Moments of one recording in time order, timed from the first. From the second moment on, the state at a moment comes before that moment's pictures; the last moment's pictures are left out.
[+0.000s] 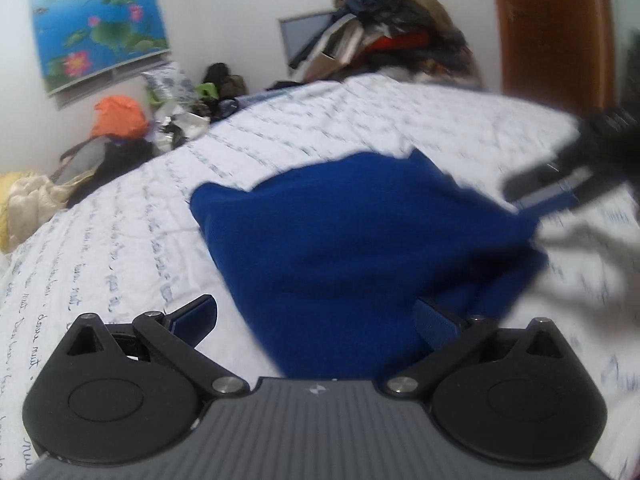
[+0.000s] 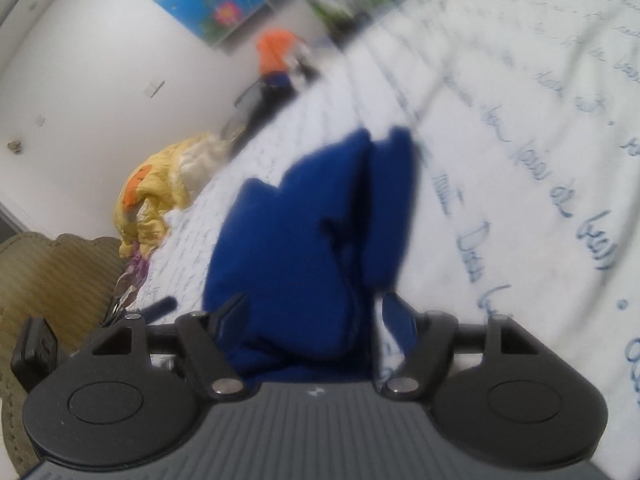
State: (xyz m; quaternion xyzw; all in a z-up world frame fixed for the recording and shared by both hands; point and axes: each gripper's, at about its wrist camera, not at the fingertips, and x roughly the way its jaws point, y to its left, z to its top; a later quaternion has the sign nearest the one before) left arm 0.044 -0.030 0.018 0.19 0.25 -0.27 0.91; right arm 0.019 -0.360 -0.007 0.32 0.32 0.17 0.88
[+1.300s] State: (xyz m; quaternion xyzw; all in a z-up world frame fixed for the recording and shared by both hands) left arm 0.106 -0.049 0.013 0.11 0.31 -0.25 0.91; right arm 0.087 -0.292 0.000 0.01 0.31 0.07 0.95
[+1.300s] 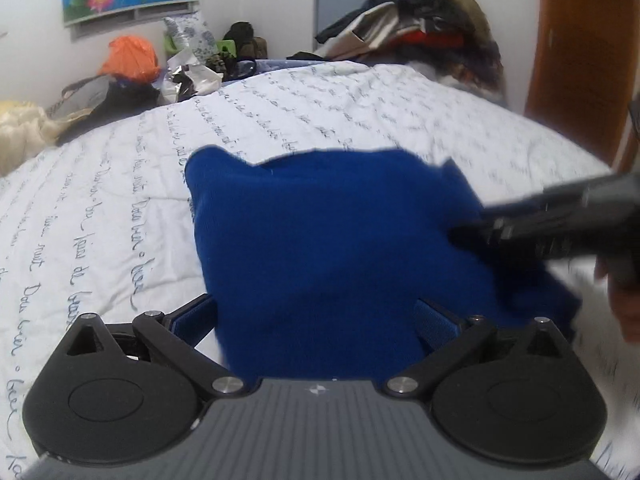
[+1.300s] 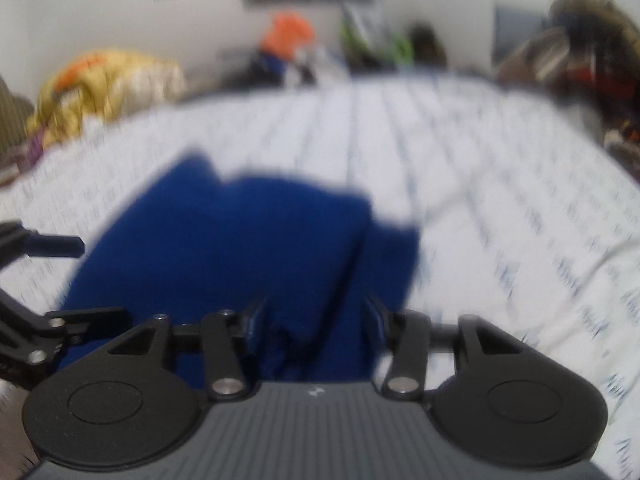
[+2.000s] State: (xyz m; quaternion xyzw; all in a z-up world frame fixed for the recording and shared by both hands) left arm 0.281 0.001 -0.009 -0.21 0.41 -0.38 0.80; right arm 0.205 -0.371 -0.009 0.25 0.34 0.26 0.87
